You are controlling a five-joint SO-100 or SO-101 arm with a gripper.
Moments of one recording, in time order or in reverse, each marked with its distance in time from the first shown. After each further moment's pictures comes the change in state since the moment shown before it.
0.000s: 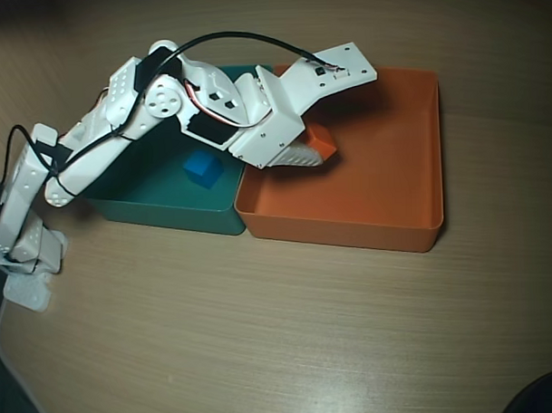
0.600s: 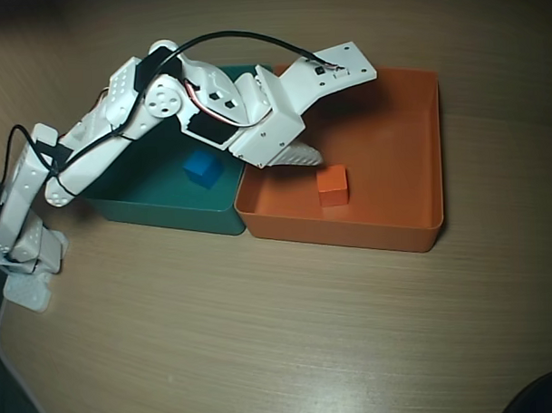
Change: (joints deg) arm 0.0 -0.1 -0.1 0.0 -0.4
